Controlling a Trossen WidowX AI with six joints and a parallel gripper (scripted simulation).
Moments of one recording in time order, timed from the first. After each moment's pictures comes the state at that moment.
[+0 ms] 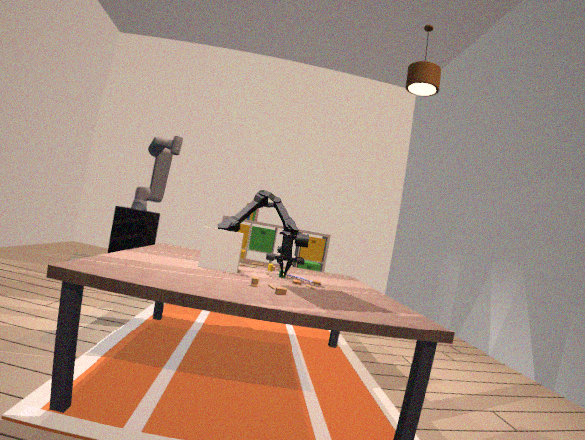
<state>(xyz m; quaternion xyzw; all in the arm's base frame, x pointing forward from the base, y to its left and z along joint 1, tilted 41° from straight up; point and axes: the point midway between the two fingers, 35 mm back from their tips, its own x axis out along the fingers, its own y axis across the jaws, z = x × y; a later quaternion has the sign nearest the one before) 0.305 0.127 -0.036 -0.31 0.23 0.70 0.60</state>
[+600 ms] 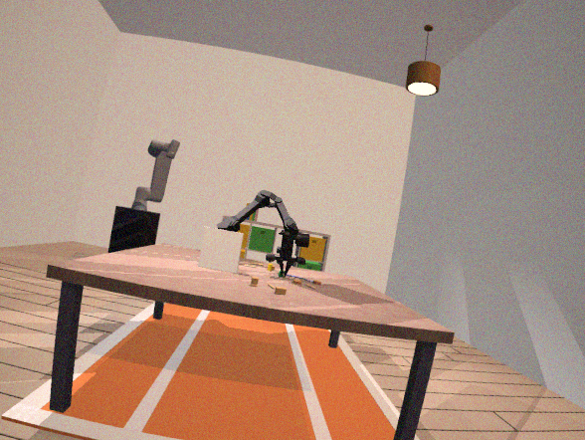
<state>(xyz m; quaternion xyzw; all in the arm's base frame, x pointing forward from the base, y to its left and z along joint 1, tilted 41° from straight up) 0.310 0.111 -0.051 -0.32 0.22 0.70 0.60</state>
